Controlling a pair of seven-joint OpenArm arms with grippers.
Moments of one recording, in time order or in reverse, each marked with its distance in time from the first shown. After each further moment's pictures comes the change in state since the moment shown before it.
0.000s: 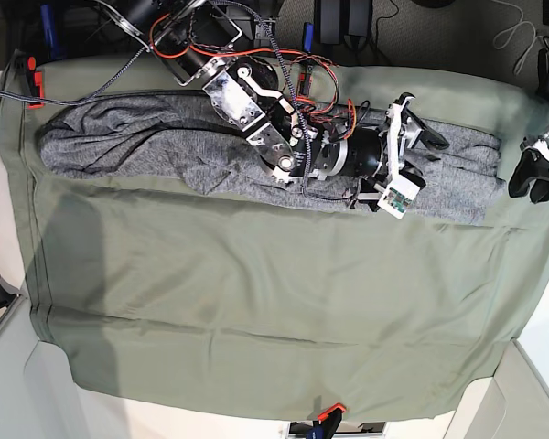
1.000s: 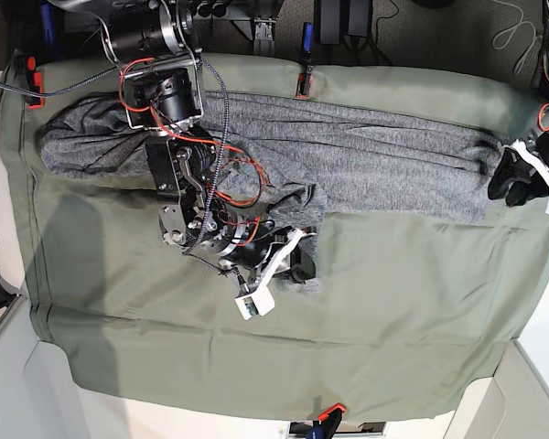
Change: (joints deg) left arm -1.1 0.2 6.0 0.0 3.2 0.0 -5.6; right arm 7.2 -0.5 34.0 -11.0 -0.5 -1.0 -3.9
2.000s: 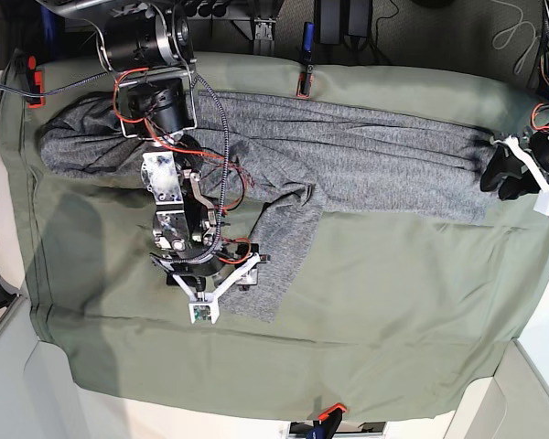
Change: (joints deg) left arm -0.6 -0.2 3.6 0.0 2.9 0.0 1.8; right arm 3.1 0.8 3.1 -7.1 -21.0 -29.1 5.0
